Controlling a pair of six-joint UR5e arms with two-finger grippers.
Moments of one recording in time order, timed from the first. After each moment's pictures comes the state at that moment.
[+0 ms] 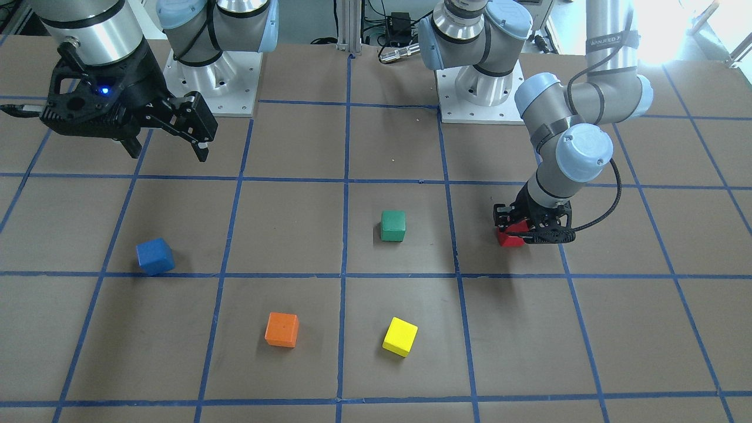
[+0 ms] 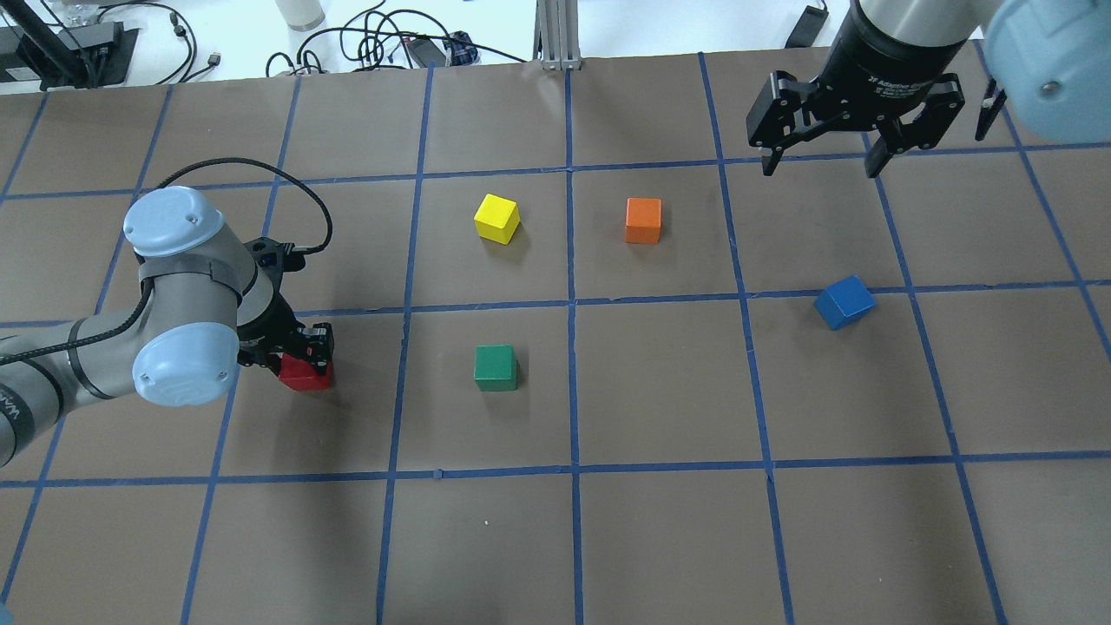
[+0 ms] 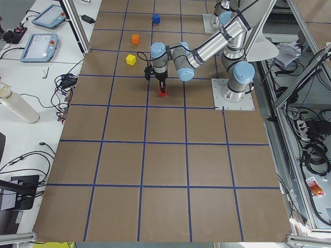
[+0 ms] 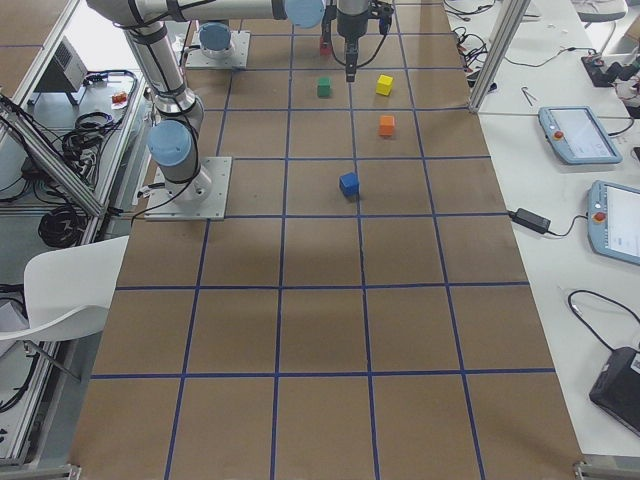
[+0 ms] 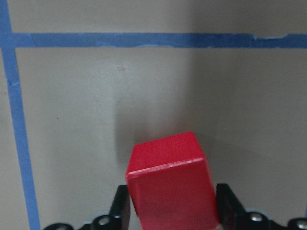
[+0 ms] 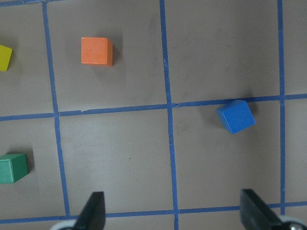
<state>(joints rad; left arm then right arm) -1.33 -1.77 -2.13 -0.89 1.63 0.21 1.57 -1.56 1.53 -1.60 -1.55 0.07</state>
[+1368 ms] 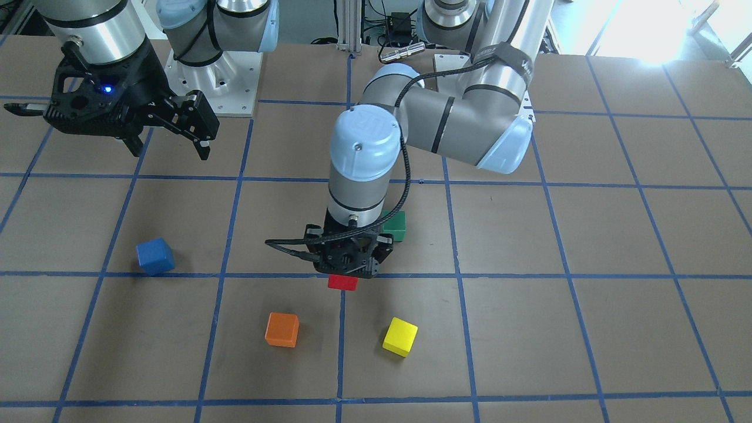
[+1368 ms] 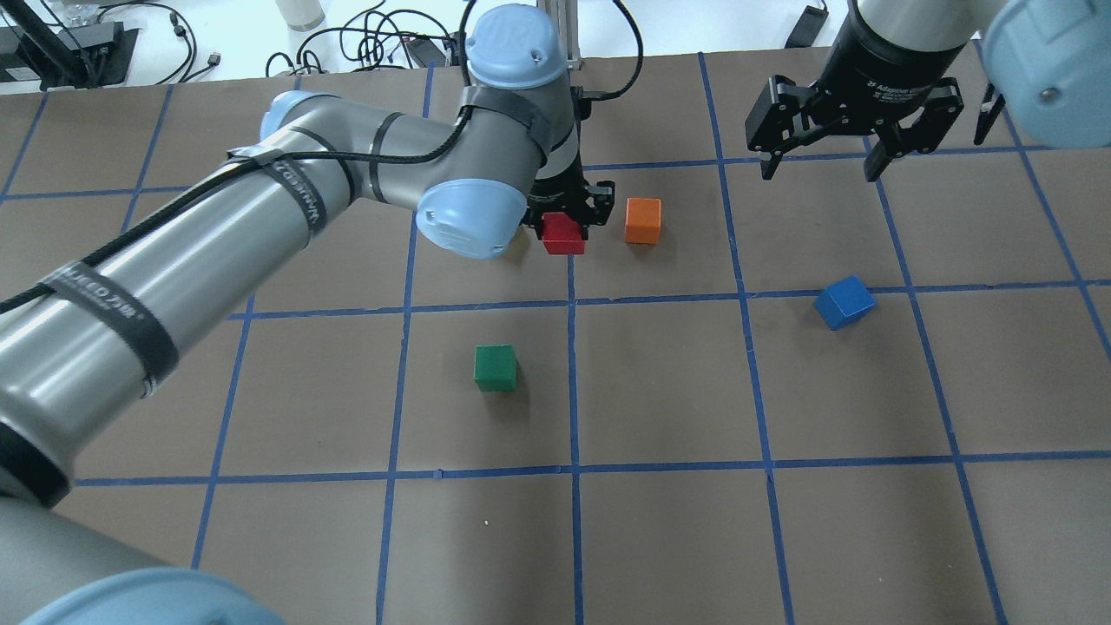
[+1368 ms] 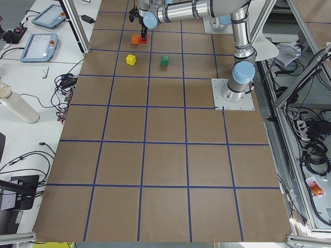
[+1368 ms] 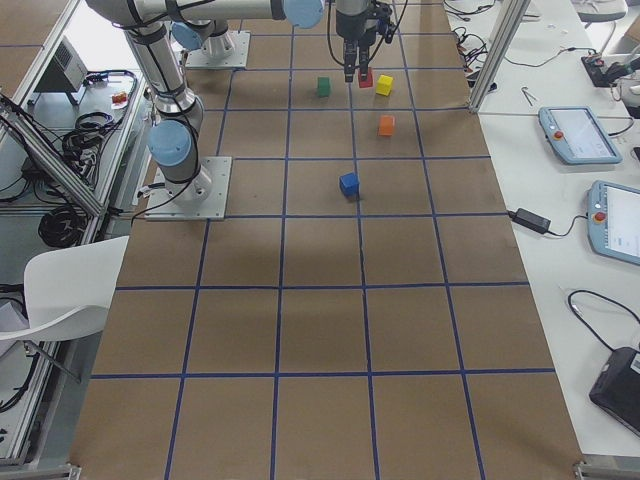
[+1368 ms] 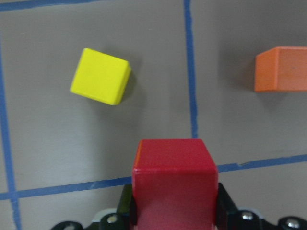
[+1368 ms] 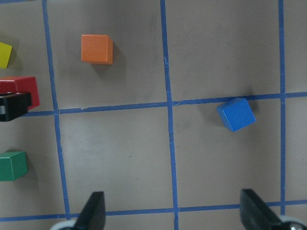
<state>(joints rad) -1.95 -2.07 -1.48 -1.07 1.52 -0.29 1.57 -1.56 1.54 -1.60 -1.55 0.07</state>
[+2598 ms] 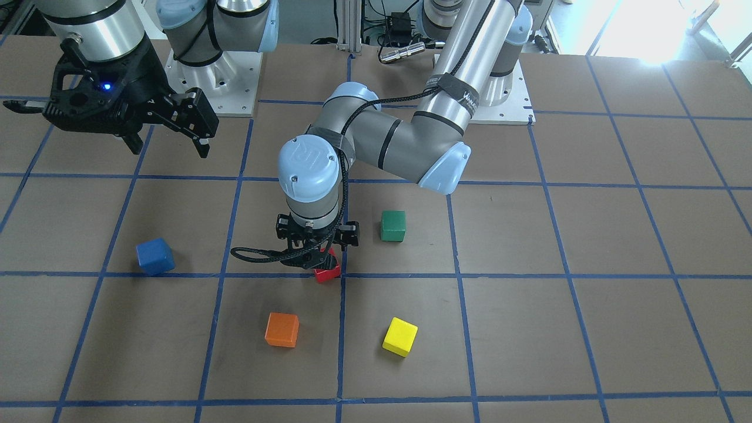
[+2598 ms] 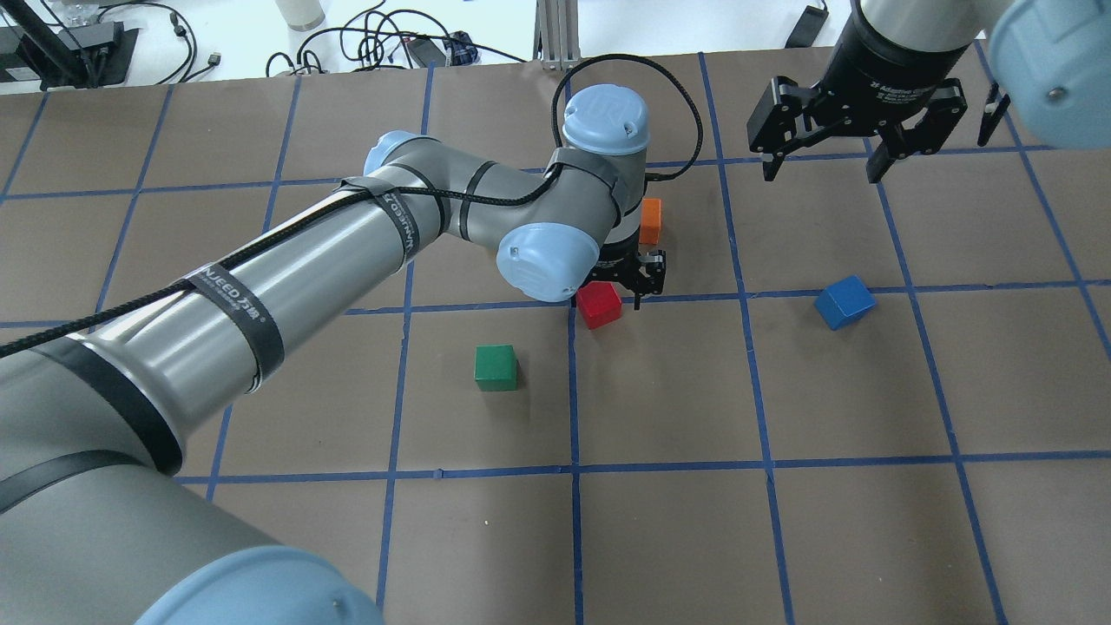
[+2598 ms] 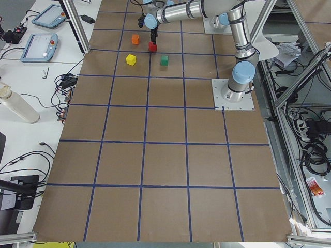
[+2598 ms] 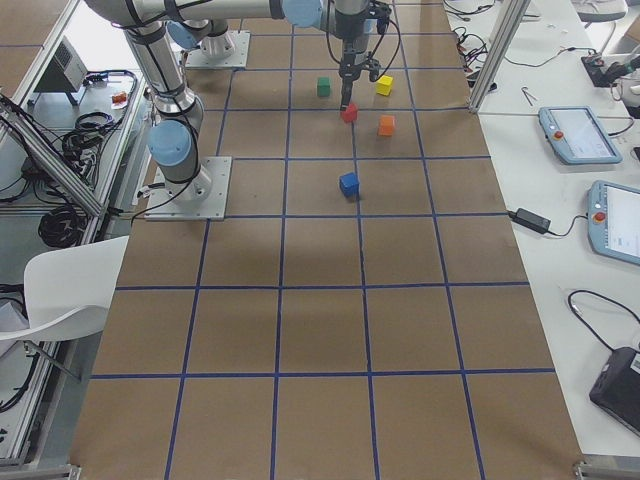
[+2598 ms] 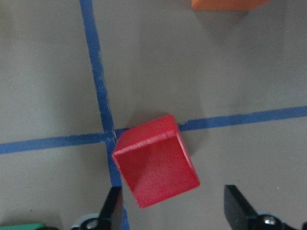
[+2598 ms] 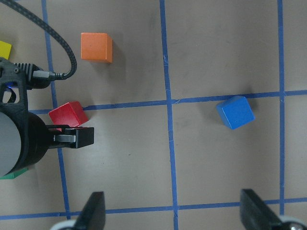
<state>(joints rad) -2.02 -2.12 -1.48 -1.21 1.52 -0.37 1.57 -1.57 1.54 -1.59 -1.55 0.07</state>
